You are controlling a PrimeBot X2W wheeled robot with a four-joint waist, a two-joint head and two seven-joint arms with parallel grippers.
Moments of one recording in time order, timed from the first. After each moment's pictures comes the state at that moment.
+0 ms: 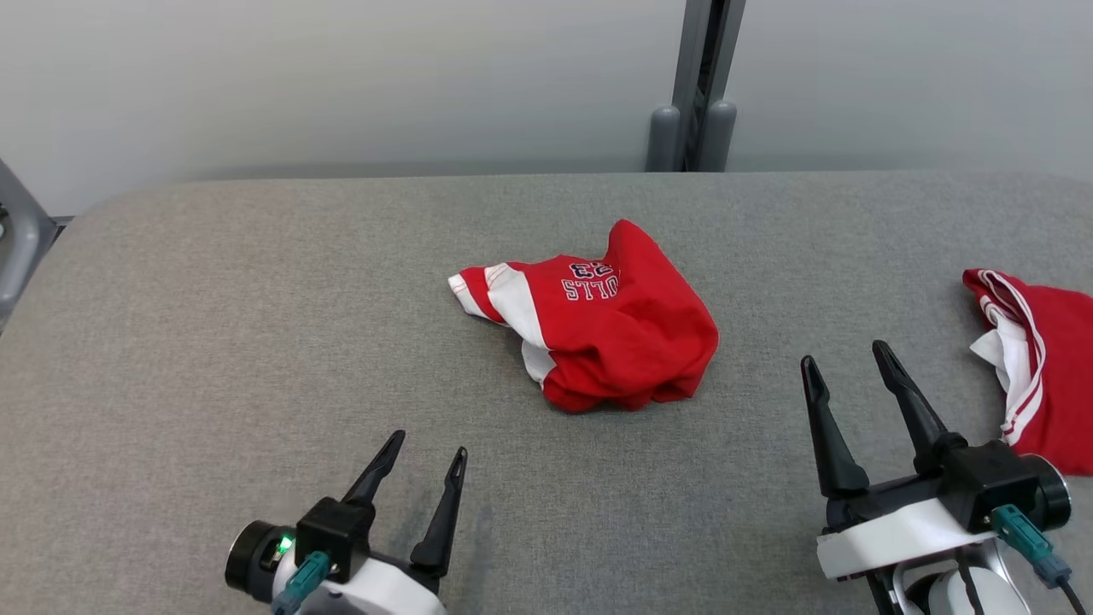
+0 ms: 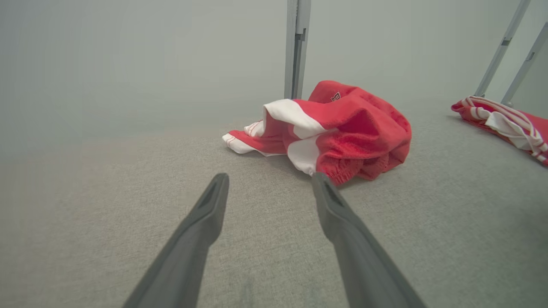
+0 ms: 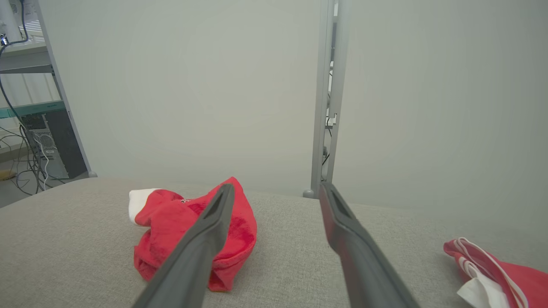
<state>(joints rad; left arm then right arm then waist) -0.05 0.07 -0.26 0.30 -0.15 -0.07 -0.26 -0.09 -0.05 0.11 0.13 0.09 0.13 -0.26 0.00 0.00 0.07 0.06</state>
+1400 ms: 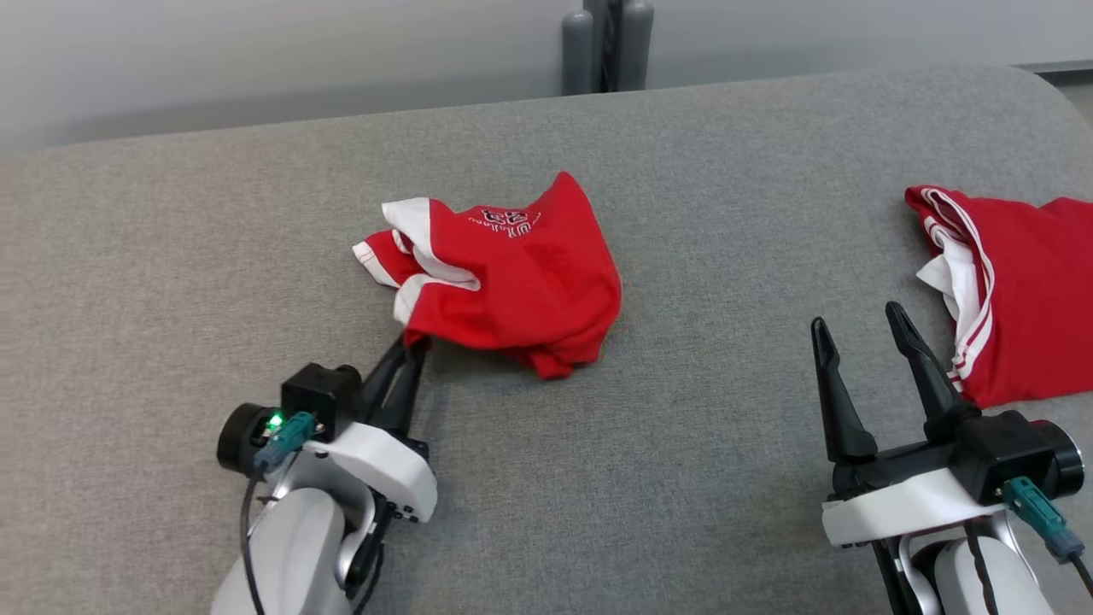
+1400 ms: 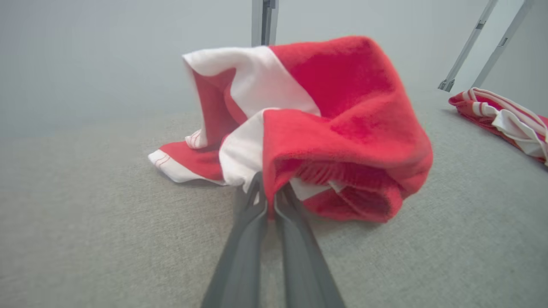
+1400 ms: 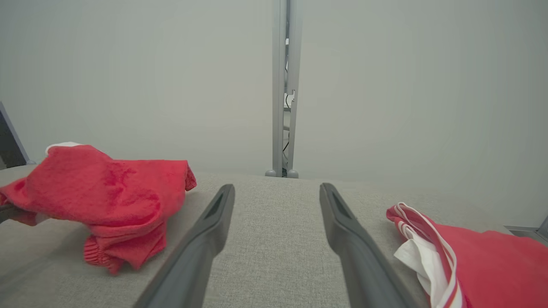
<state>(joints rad) -0.40 0.06 -0.32 0.60 -0.25 -0.09 -0.26 -0.16 -0.05 0.10 0.11 0.07 0.13 -0.26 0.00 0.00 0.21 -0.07</state>
